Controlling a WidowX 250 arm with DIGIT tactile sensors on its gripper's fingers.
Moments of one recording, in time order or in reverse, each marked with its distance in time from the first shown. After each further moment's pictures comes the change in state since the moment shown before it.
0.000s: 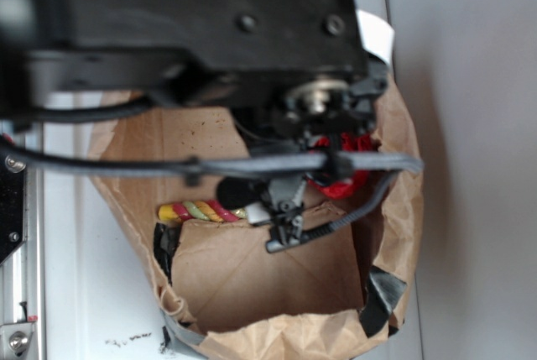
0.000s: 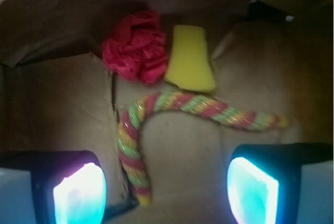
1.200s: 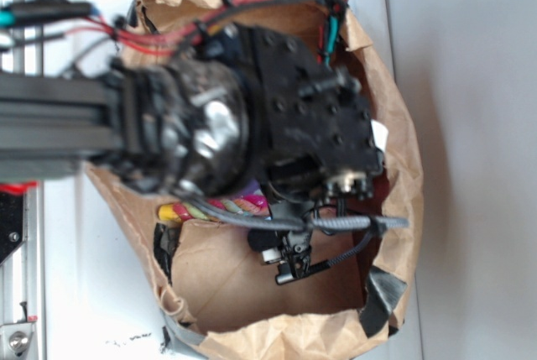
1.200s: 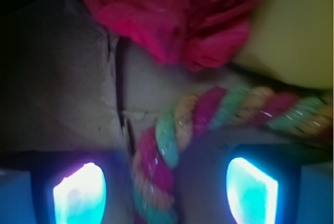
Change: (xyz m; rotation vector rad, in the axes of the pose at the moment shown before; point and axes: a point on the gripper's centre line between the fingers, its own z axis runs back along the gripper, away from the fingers) arm -0.010 -0.036 -0.087 -0.021 0.121 -0.038
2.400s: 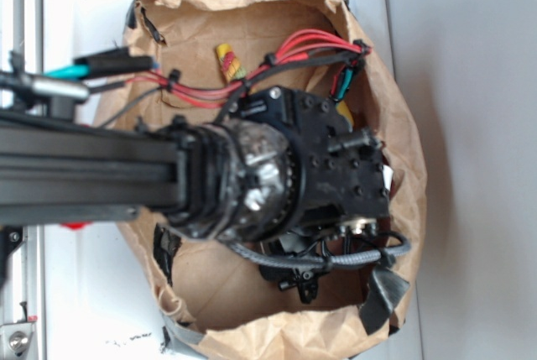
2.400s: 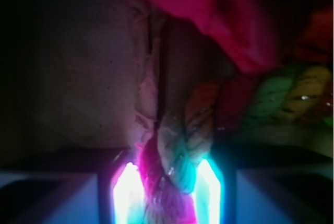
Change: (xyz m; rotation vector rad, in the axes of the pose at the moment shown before) arm -0.007 -0.019 -0.013 -0.014 0.050 0.024
